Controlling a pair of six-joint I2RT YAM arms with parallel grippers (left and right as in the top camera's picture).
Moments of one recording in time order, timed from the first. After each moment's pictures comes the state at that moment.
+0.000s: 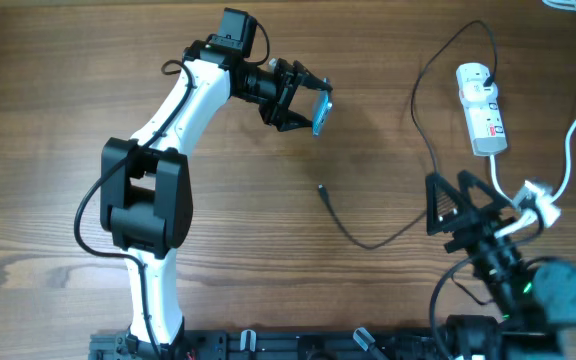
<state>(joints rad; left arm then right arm) -0.29 2.17 1.78 -0.82 1.06 -1.09 -0.05 0.28 0.48 -0.25 -0.43 0.69</state>
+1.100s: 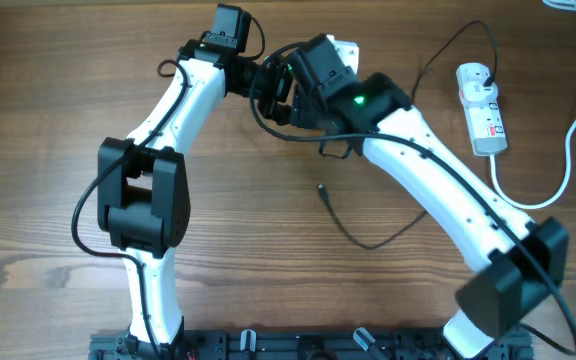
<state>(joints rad) -0.27 2.17 1.78 -0.75 1.11 -1.22 0.63 1.82 1.70 -0.95 0.28 0.64</state>
